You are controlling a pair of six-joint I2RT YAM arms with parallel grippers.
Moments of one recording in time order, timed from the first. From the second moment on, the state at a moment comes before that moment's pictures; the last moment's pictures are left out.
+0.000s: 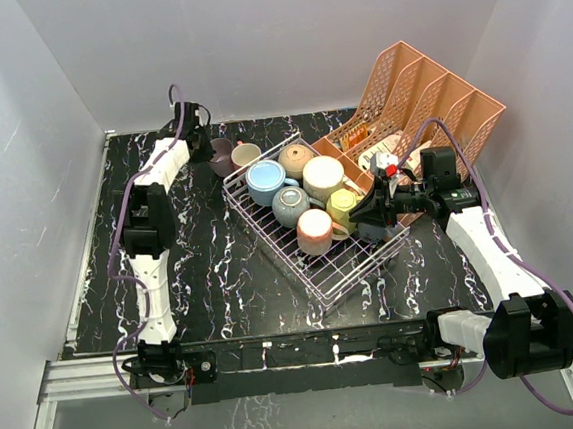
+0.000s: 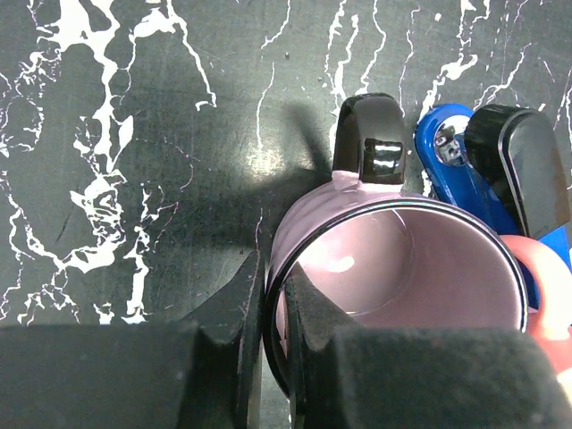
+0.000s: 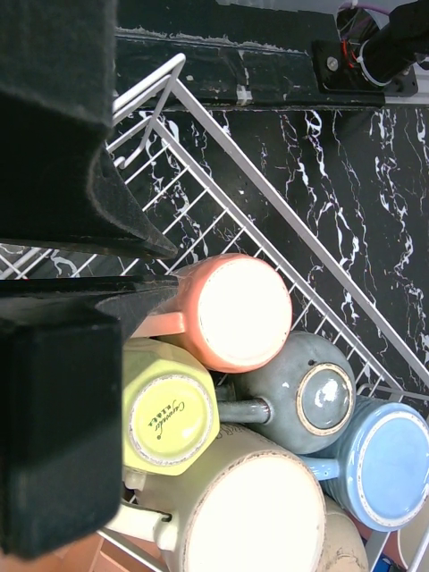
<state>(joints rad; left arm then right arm) -0.15 2.31 1.99 -0.54 -0.09 -0.34 0.06 1.14 0.88 -0.48 -1.22 -0.65</state>
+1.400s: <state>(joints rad) 0.00 0.80 0.86 -0.43 0.41 -0.36 0.05 1.30 1.17 -1.00 -1.22 -1.13</state>
